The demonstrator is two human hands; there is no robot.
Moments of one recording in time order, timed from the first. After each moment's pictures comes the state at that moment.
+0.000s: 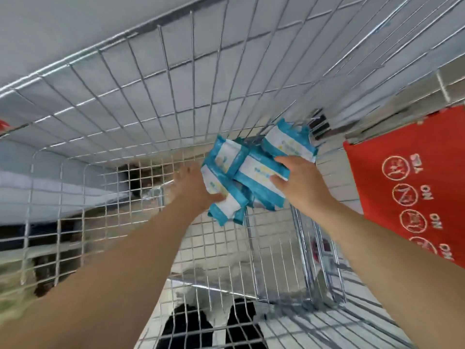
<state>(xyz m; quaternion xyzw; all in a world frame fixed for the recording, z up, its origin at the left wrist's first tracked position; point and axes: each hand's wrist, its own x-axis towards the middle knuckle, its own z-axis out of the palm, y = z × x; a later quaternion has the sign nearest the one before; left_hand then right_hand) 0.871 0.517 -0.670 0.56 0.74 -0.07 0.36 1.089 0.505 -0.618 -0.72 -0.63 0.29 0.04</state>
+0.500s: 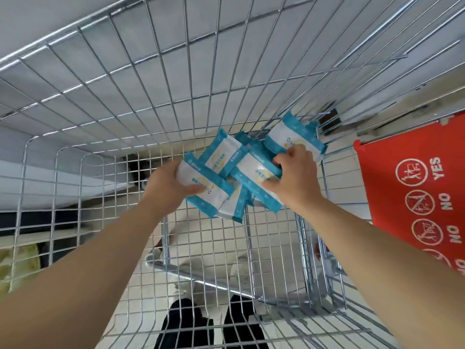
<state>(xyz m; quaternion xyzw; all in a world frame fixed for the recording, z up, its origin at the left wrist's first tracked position) 0.835 0.508 -0.659 0.47 0.76 0.09 0.45 1.087 0.516 -0.653 -0.70 -0.68 0.20 0.00</state>
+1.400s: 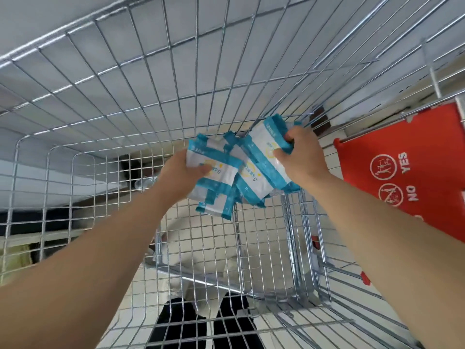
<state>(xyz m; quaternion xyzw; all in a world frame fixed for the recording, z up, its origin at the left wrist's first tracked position) 0.879 0.521 -0.640 0.44 0.71 0.17 0.53 1.117 0.543 -0.630 -0.75 -0.59 0.28 0.13</state>
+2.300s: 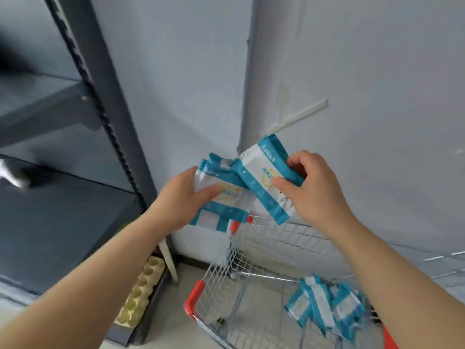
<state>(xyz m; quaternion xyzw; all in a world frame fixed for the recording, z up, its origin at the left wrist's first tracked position) 0.639 0.314 -0.156 0.45 0.75 0.40 0.26 0.834 0.433 -0.137 -0.41 -0.82 0.26 0.31</state>
